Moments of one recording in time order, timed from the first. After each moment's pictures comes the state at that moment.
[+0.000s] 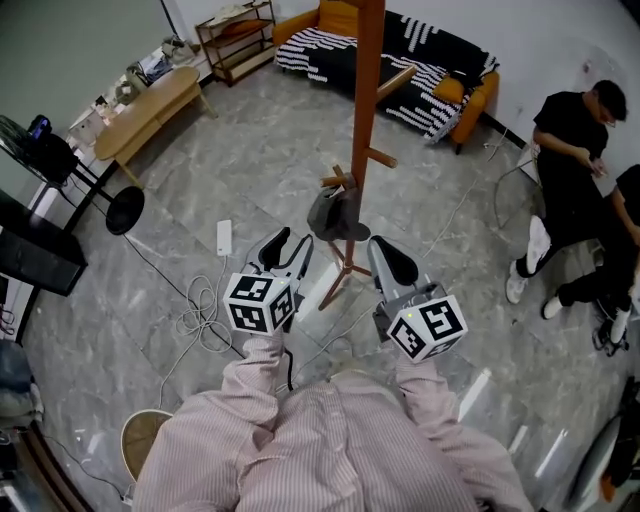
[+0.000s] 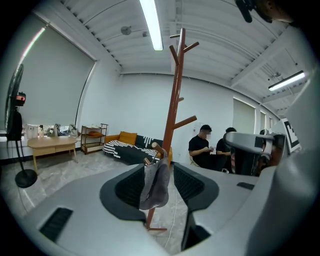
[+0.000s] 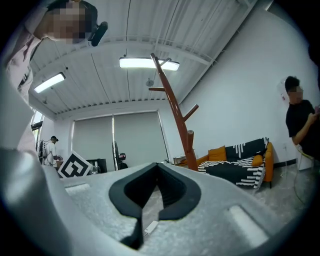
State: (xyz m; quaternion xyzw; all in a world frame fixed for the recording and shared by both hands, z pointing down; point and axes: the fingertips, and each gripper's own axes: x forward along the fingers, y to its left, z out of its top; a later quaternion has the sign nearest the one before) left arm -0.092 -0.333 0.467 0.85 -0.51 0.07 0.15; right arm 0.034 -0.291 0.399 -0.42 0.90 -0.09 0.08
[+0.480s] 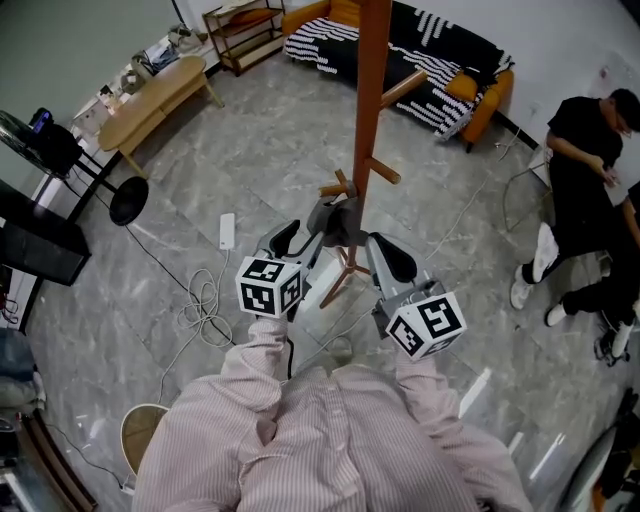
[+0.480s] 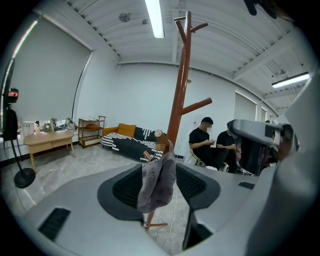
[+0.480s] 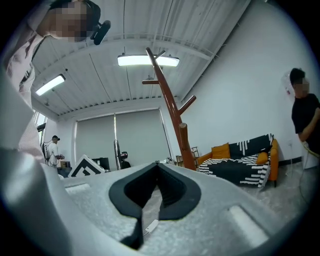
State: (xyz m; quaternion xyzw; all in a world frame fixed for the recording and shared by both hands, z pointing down) left arm -0.073 -0.389 0.499 0.84 -0.49 0.11 0.18; right arm 0.034 -0.336 0.407 -0.40 0.91 -0.10 0.07
